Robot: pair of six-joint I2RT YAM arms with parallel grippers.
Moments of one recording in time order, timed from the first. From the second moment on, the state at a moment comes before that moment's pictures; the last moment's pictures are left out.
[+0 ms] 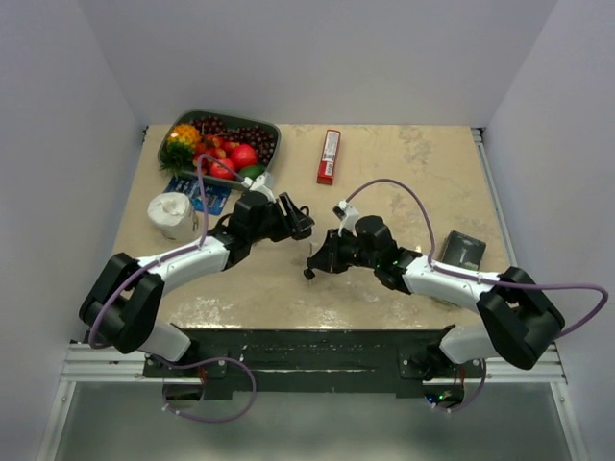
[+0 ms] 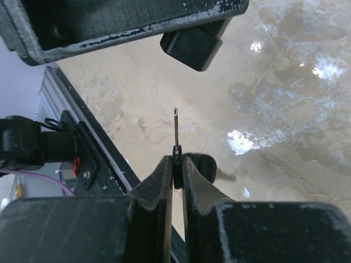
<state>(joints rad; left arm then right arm) -0.58 1.48 0.78 0.22 0.13 -0.90 0.72 1.36 0.61 0.27 -0.33 0.65</state>
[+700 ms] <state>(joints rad) -0.61 1.45 0.78 0.22 0.07 -0.83 0.73 1.46 0.68 0.29 -0.39 0.66</state>
